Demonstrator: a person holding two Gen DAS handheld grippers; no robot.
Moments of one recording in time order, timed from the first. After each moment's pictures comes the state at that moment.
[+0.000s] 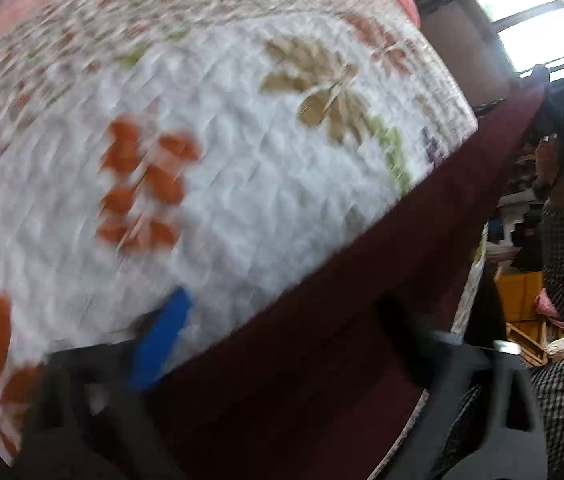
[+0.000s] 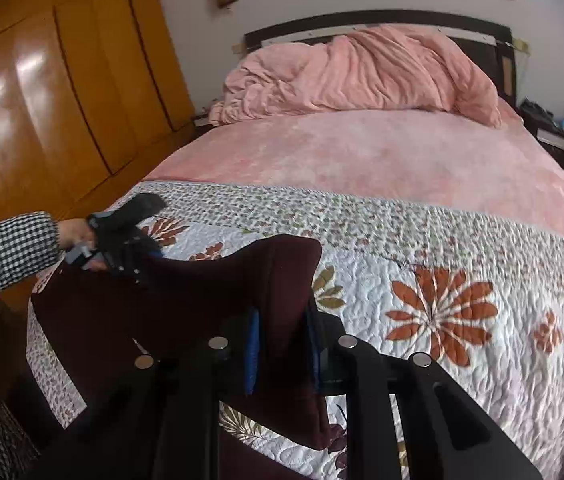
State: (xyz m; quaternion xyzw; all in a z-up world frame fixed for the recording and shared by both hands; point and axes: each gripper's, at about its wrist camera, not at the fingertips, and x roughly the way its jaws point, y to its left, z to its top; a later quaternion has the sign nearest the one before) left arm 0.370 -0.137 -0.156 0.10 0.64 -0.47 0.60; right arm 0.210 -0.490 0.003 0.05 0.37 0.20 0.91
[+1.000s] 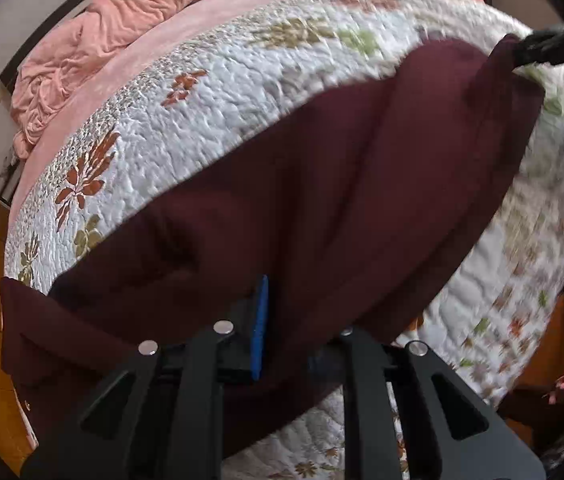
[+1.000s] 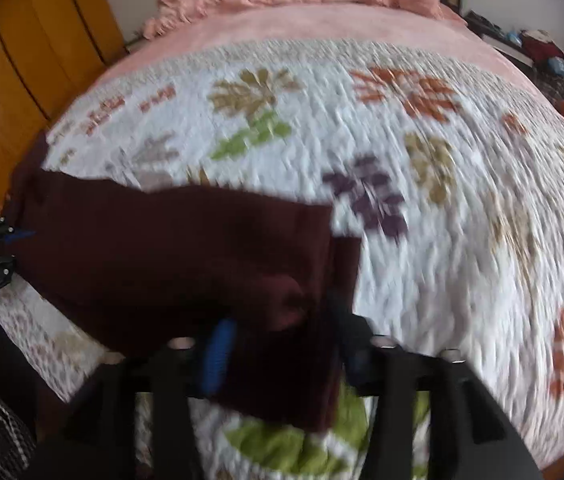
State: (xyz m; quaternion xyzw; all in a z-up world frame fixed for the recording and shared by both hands) left arm 0.069 -0.101 -0.153 0.30 0.46 -0.24 0.80; right arm 0.063 -0.470 -0.124 0.03 0.52 0.08 0.85
